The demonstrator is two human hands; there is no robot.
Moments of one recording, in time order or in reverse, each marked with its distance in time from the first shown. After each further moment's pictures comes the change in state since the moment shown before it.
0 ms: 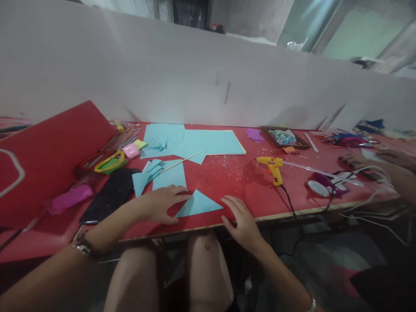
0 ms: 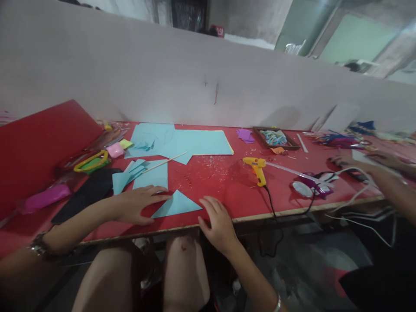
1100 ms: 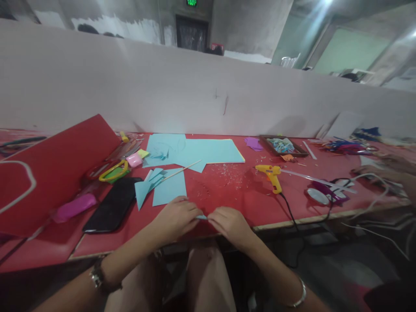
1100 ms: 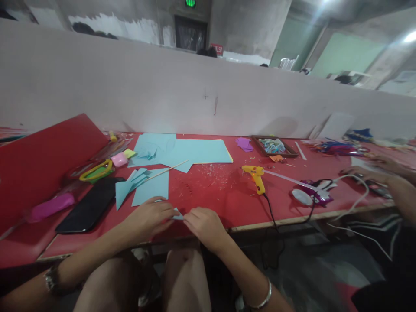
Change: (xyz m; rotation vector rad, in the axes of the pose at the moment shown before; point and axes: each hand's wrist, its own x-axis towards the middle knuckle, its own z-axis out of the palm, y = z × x) left_hand 0.016 0.049 0.008 0.227 0.307 0.044; right_hand 0.037 -0.020 -0.004 -0.049 -0.098 -0.319
